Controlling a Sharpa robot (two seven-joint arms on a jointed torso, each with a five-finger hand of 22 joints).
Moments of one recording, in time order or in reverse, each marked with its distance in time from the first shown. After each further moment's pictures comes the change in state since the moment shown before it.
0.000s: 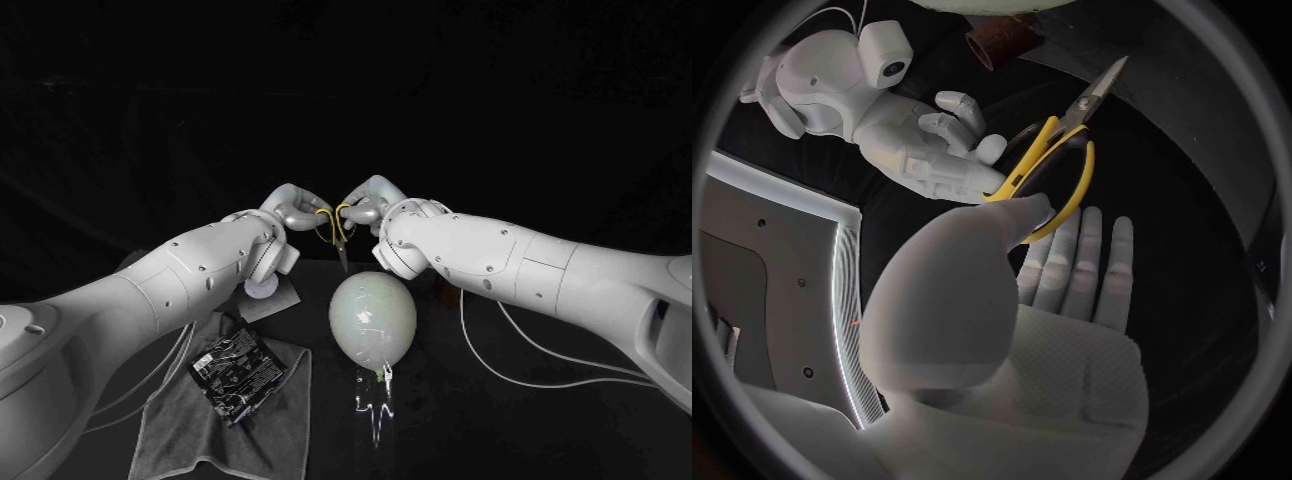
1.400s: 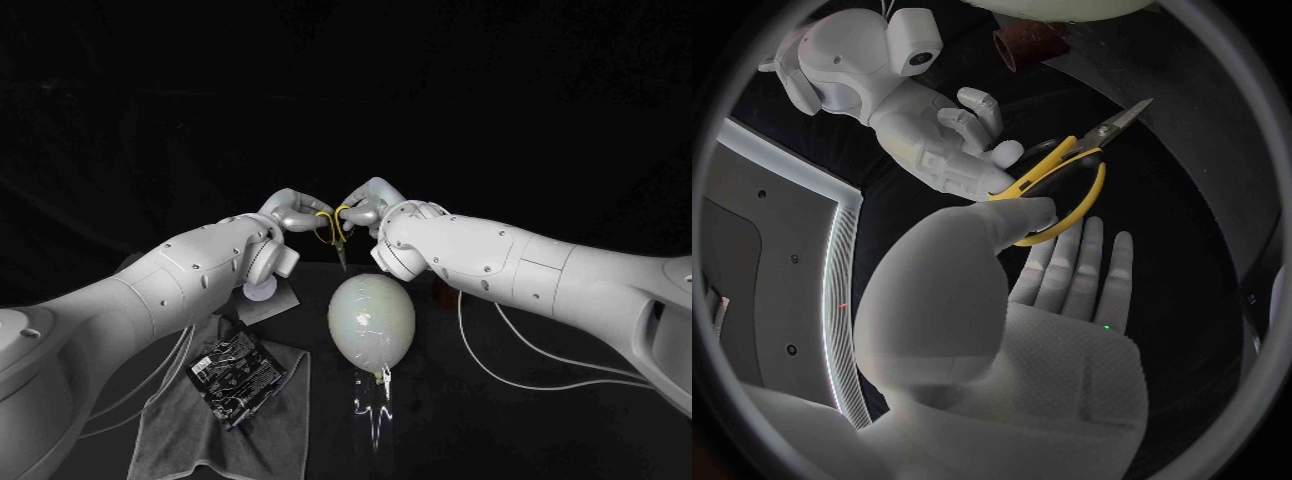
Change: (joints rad) left arm 0.000 -0.002 0.000 -0.005 0.102 0.072 0.007; left_hand -0.081 -0.018 0.149 -0.127 0.161 -0.067 -0.016 -0.021 -0.054 -0.113 0.033 0.040 0.003 -0.102 0.036 -0.023 -0.054 -0.031 -0.121 0.004 -0.086 -0.065; right arm 0.000 0.002 0.000 -0.005 0.017 -0.008 0.001; right_hand 0.001 0.001 0.001 -0.004 0.002 0.000 0.001 0.000 0.002 -0.002 0.002 0.000 0.000 -0.002 0.002 0.000 0.006 0.000 0.000 0.000 0.000 -0.001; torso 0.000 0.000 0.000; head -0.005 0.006
